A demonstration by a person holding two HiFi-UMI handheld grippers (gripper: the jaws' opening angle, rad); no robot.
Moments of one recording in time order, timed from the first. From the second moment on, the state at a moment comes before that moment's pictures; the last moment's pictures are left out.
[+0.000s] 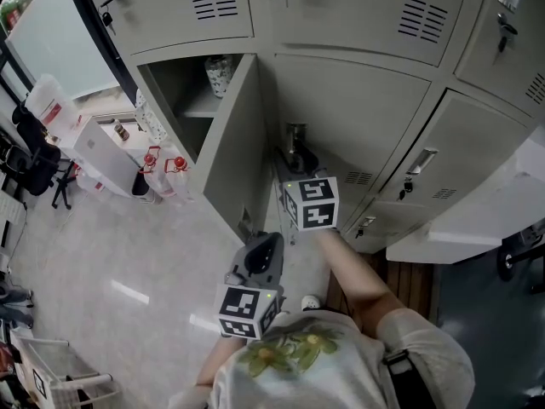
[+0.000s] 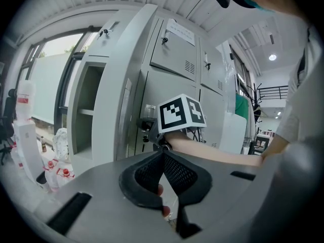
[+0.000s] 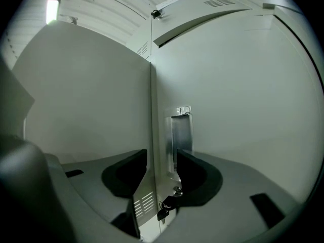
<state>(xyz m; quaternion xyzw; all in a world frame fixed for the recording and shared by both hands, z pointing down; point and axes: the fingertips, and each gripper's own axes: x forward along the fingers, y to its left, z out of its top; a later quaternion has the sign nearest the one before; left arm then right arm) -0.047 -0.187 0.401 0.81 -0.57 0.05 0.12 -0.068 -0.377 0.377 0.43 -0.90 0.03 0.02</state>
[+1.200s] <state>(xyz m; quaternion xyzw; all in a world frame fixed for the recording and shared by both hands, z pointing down) -0.045 -0.172 0.410 0.82 -0.56 0.05 0.15 -0.060 -0.342 0.389 0.45 -0.89 0.02 0.05</state>
